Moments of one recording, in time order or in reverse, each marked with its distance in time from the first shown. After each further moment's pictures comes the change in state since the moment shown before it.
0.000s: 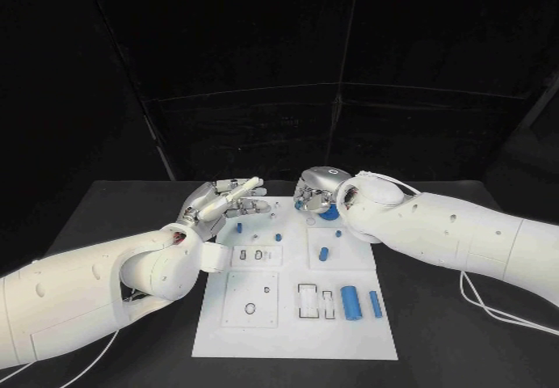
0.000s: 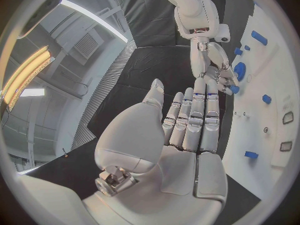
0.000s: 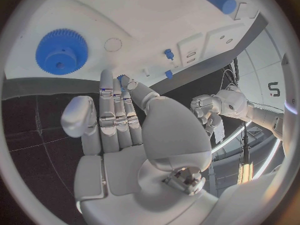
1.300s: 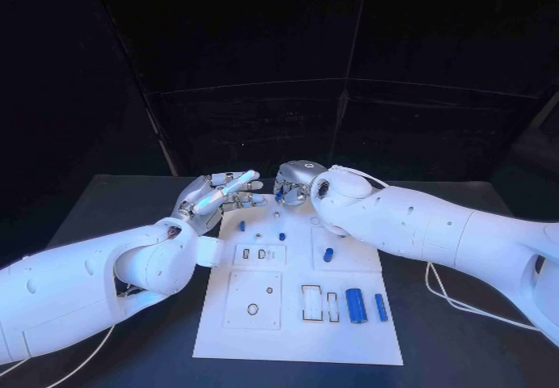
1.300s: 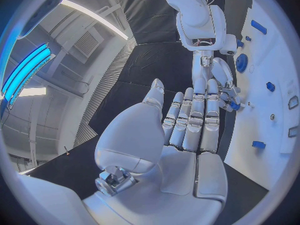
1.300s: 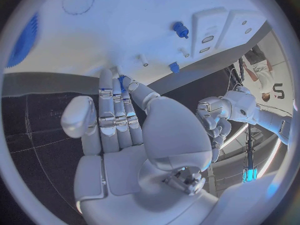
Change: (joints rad) left arm 0.035 0.000 0.000 -0.004 0.000 0.000 0.001; left_hand 0.000 0.000 0.000 -0.006 0.000 0.004 0.004 0.000 0.000 0.004 0.004 -0.004 0.000 0.000 0.000 -0.007 0.001 0.000 0.004 -0.003 0.000 -0.001; right arm 0.016 0.158 0.004 -0.159 0.002 -0.008 -0.003; right_hand -0.001 -0.009 0.007 0.007 0.000 -0.012 0.004 -0.015 -0.002 -0.004 0.004 0.000 0.005 0.000 0.000 0.000 0.002 0.000 0.000 0.000 0.004 0.004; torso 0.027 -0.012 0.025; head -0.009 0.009
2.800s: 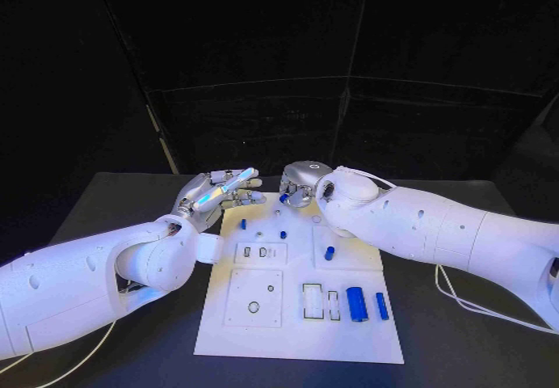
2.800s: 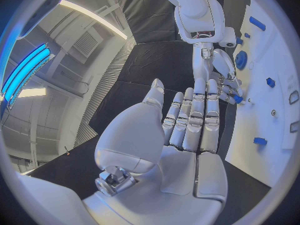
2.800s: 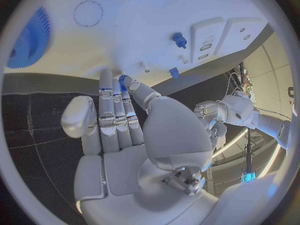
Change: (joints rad) left arm 0.001 0.000 0.000 -0.013 0.000 0.000 0.000; left_hand 0.000 0.000 0.000 0.000 0.000 0.000 0.000 0.000 0.000 0.000 0.000 0.000 0.000 0.000 0.000 0.000 0.001 0.000 0.000 0.000 0.000 -0.001; right arm -0.003 -0.045 -0.002 0.069 -0.047 0.001 -0.046; right_hand -0.016 -0.017 0.002 0.012 -0.004 -0.003 0.000 0.004 0.003 0.000 0.000 0.000 0.009 0.000 0.000 0.000 0.003 0.000 0.000 0.000 0.000 0.001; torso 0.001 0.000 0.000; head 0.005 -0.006
